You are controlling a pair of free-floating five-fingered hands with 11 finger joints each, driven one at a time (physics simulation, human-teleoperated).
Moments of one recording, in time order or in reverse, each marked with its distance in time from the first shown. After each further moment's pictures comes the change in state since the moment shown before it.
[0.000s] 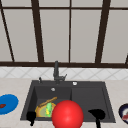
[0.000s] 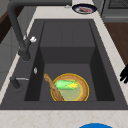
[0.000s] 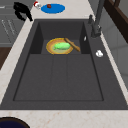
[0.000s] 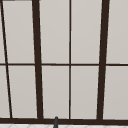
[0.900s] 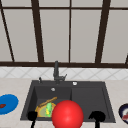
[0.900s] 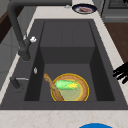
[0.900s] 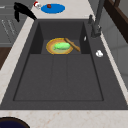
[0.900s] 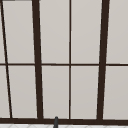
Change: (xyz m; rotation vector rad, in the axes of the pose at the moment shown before) left hand -0.003 0.004 -0.009 -0.006 -0.004 0.040; right hand 0.003 0.010 0.010 0.000 0.001 -0.006
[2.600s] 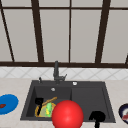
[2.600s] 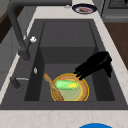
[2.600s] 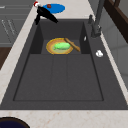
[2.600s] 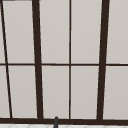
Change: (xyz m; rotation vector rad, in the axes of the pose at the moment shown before) left hand -0.159 0.063 -0.042 0.003 -0.005 0.048; right hand 0.000 0.000 0.000 -0.003 0.002 -0.004
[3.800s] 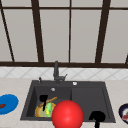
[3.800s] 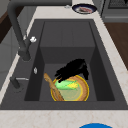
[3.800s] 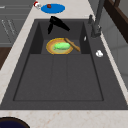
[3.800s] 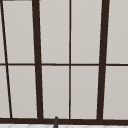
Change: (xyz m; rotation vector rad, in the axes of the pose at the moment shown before) left hand -0.108 -0.011 -0.031 0.109 -0.062 -0.049; right hand 0.000 0.000 0.000 0.000 0.000 0.000
